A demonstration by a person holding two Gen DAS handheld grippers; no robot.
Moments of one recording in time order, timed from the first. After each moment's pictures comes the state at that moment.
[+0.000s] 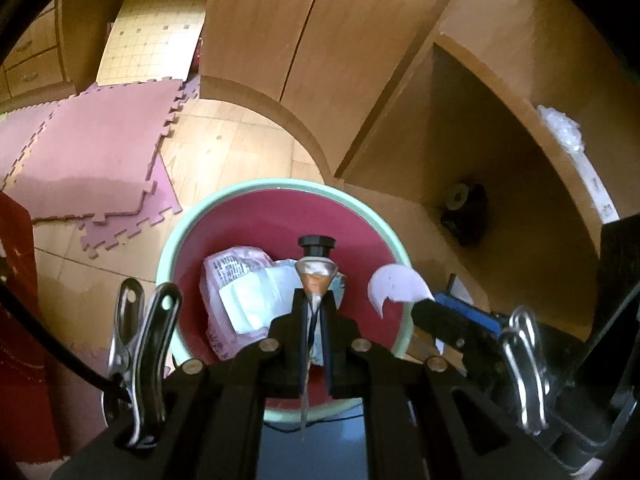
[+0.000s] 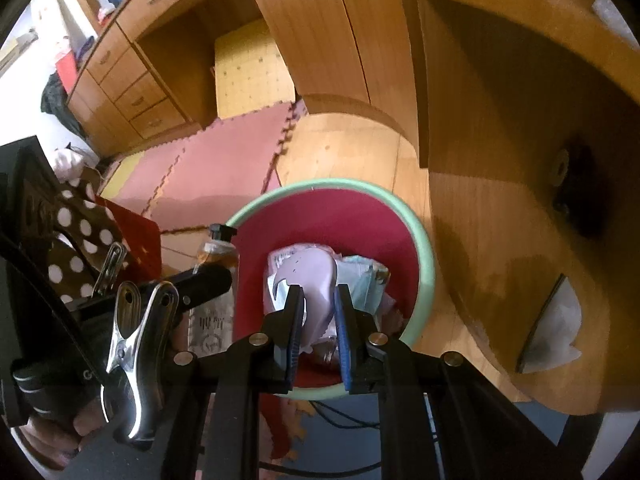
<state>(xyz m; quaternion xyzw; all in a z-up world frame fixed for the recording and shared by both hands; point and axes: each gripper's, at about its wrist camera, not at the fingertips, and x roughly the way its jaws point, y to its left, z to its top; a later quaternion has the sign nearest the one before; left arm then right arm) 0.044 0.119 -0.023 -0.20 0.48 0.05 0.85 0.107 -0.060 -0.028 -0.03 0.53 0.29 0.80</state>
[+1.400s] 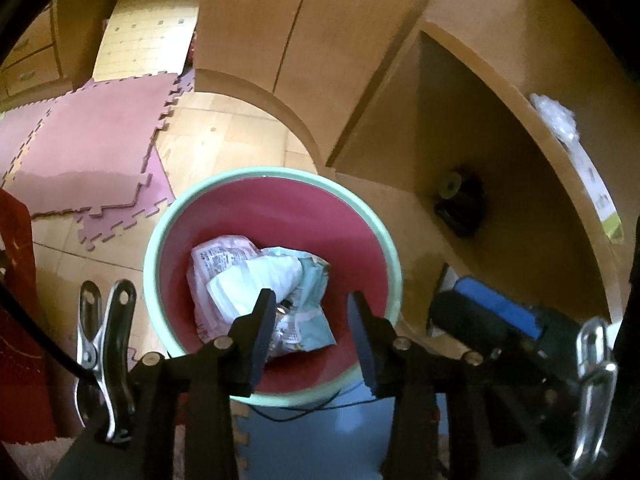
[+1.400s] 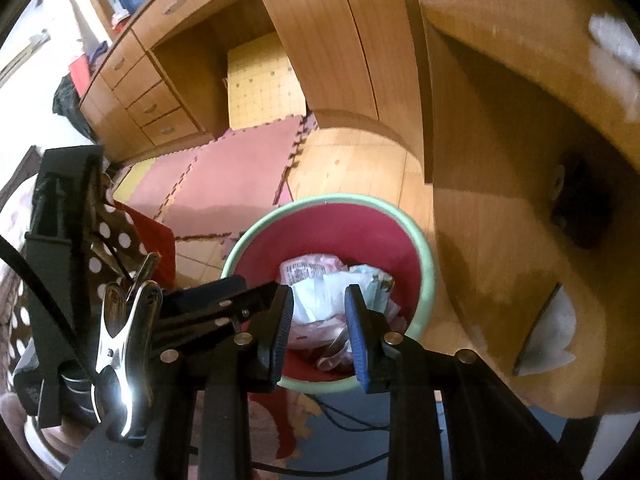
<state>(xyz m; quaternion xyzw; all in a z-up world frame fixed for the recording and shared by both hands) 0.042 0.096 -0.013 -0.19 0.49 0.04 0.85 0.088 -0.070 0.006 -0.02 0.50 0.30 0.81</state>
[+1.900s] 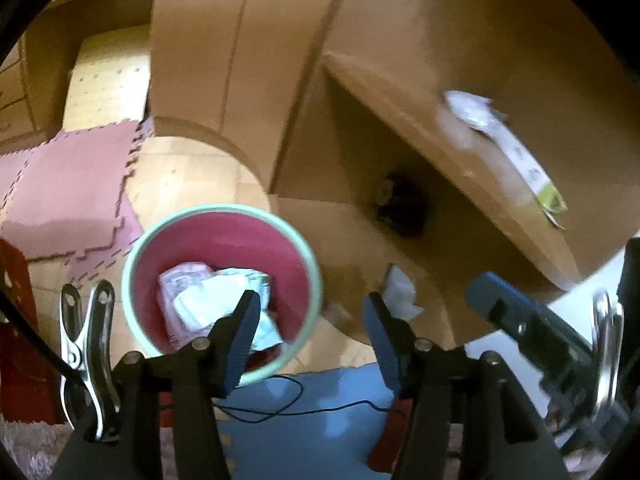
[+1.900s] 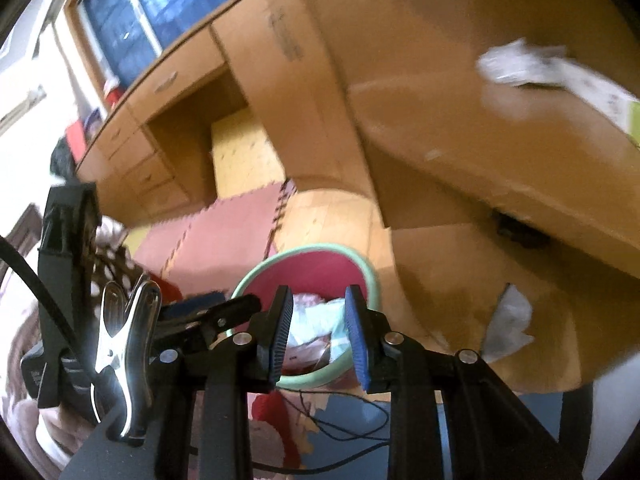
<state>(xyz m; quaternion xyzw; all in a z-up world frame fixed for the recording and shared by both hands) 0.014 0.036 0.058 -0.15 0.45 -0.02 0.88 0.037 -0.160 0.077 0.06 0.41 0.25 0.87</state>
